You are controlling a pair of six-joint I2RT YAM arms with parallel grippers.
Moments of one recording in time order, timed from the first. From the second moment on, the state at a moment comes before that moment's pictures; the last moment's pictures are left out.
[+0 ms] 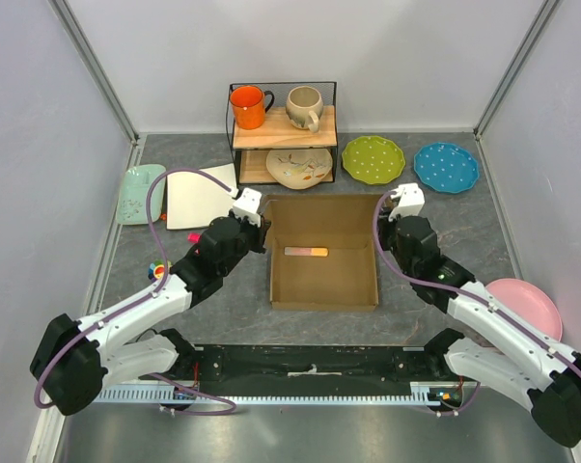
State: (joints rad) left arm -0.71 1.06 0.61 0.19 -0.21 -0.13; right arm 0.60 0.92 0.63 -0.06 0.42 0.20
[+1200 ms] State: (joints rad) left arm -0.80 1.02 0.40 0.51 -0.35 -0.26; right arm 0.74 0.75 0.42 0.06 0.55 0.41
